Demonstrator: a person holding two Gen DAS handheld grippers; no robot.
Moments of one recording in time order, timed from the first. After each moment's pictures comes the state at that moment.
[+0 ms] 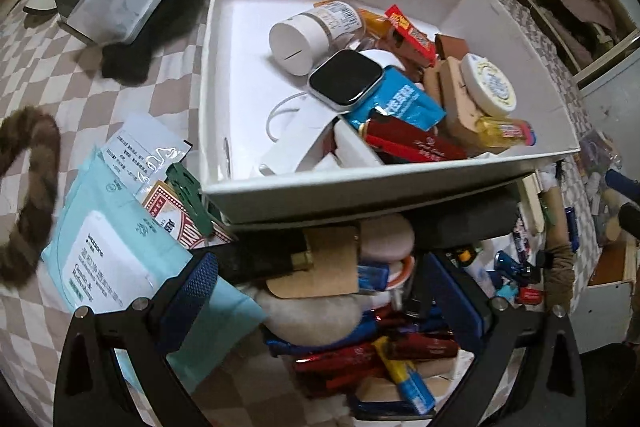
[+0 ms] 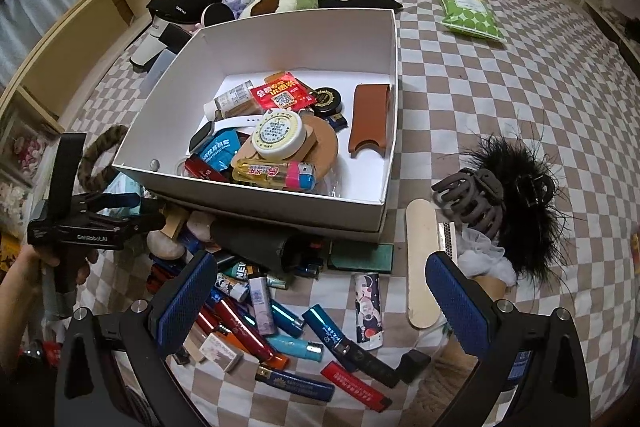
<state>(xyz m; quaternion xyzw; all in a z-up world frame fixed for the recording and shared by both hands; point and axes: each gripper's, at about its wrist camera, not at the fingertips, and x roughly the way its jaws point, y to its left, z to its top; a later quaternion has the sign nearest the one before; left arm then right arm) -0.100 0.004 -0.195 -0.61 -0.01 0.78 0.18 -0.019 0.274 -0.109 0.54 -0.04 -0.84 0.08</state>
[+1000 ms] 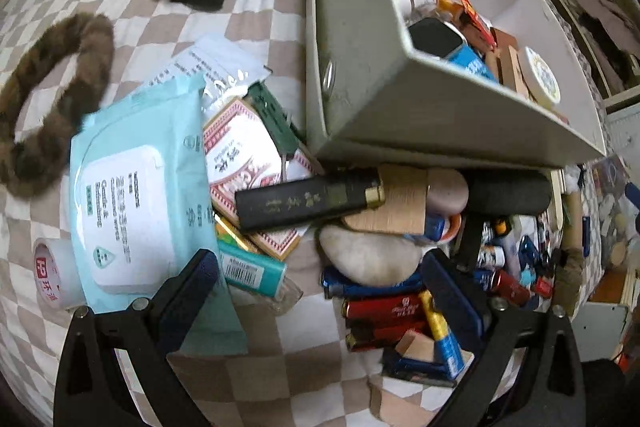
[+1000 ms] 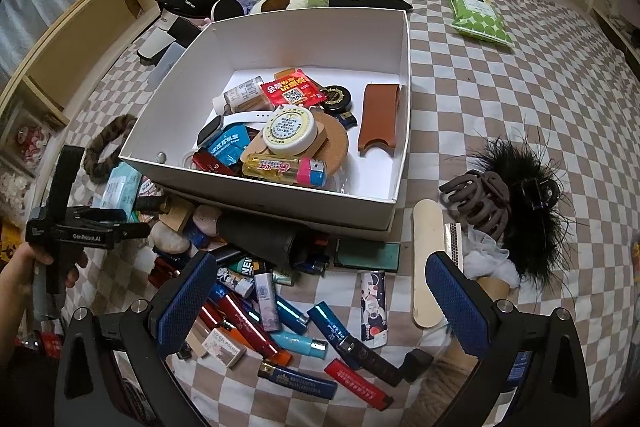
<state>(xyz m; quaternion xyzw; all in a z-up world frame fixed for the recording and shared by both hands) -0.098 -0.042 -0.206 -0.65 -0.05 0.75 0.12 -0.016 0.267 -0.107 0.54 -0.03 -0.84 0.09</state>
